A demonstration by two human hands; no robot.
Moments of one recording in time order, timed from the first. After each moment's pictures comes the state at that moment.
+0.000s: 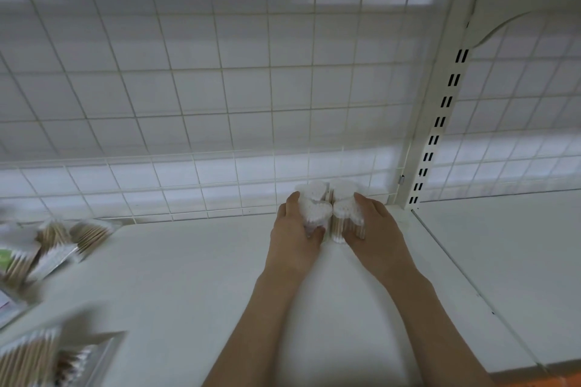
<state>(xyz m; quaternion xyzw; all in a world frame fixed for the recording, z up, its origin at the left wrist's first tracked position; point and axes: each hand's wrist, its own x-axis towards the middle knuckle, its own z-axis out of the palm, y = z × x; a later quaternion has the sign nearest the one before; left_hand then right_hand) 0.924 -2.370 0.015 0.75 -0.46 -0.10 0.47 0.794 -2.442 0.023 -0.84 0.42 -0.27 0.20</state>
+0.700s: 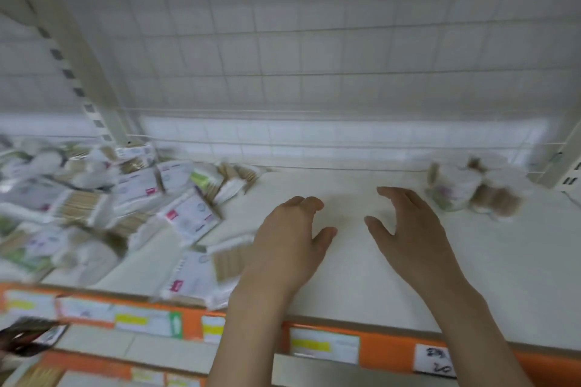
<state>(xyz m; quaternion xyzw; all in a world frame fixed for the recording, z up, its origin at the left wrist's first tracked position) 1.015 -2.134 0.059 0.81 -0.48 0.05 0.32 0.899 -2.262 0.041 -0.87 0.33 -0.28 0.21</state>
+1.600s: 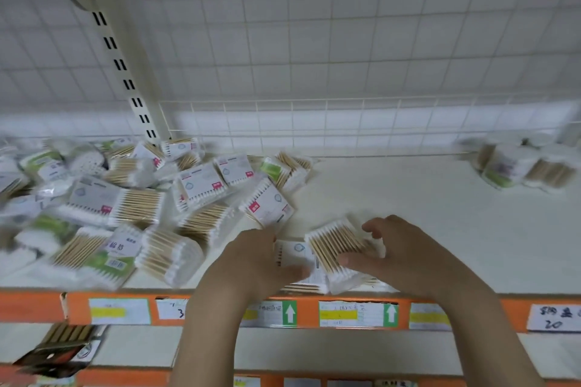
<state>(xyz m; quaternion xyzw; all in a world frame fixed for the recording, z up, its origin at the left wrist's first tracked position) 1.136 -2.000 0.043 0.86 -0.42 -0.20 0.21 0.968 -2.140 0.047 -0.90 0.35 -0.06 0.26</state>
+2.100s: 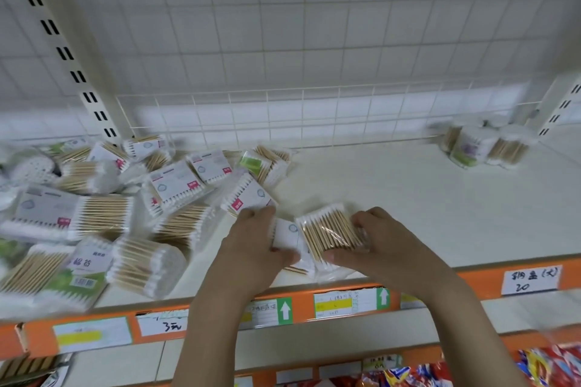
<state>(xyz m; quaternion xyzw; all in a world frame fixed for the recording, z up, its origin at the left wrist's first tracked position) 1.145 -2.015 0.024 0.82 -0.47 -0.14 0.29 0.972 -2.124 0.039 -0.87 0.38 -0.10 0.29</state>
